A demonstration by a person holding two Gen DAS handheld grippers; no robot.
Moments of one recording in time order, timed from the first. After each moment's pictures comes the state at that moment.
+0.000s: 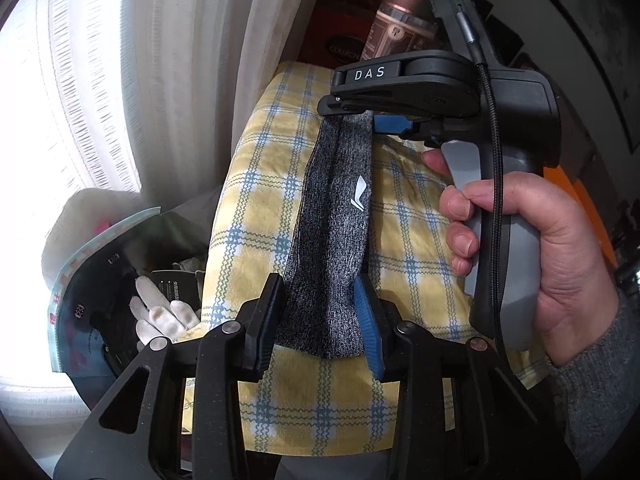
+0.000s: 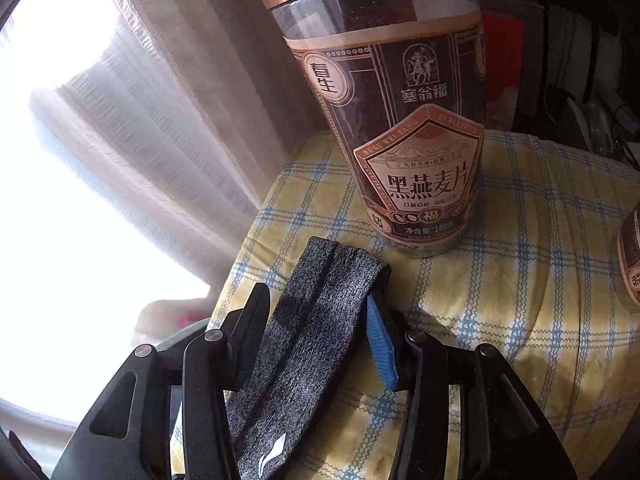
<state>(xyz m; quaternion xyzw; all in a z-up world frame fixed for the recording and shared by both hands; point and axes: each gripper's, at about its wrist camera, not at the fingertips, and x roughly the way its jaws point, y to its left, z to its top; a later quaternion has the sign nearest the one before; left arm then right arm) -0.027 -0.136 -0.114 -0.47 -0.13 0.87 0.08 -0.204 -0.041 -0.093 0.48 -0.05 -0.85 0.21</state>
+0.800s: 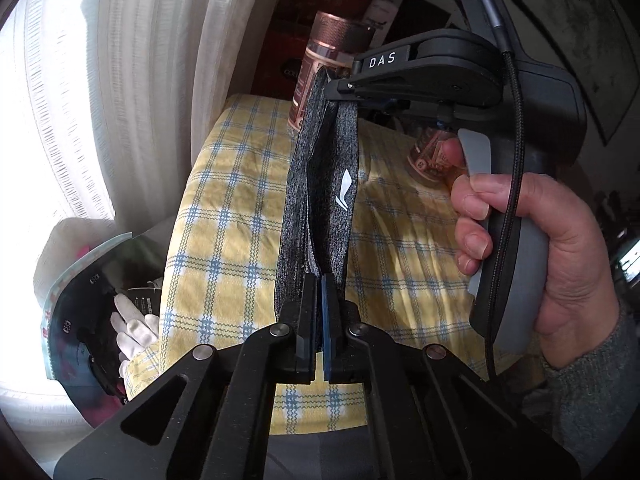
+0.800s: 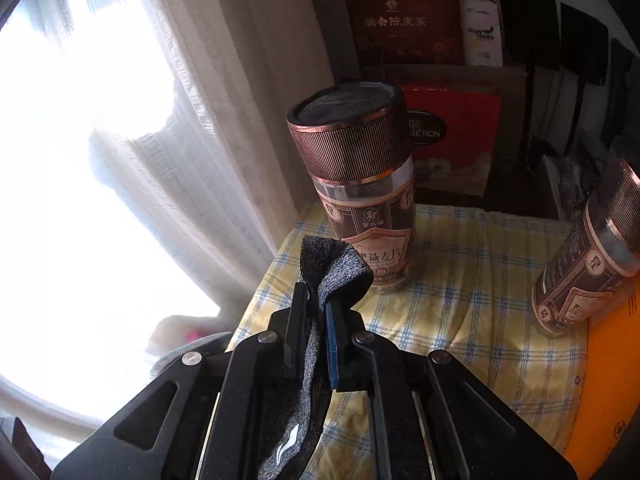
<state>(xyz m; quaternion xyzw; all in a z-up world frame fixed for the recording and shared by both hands) -0.011 -0.103 -0.062 -0.44 -0.13 0.88 0.13 -0.162 -0.009 -0.012 0.41 -0.04 -0.89 0.21</state>
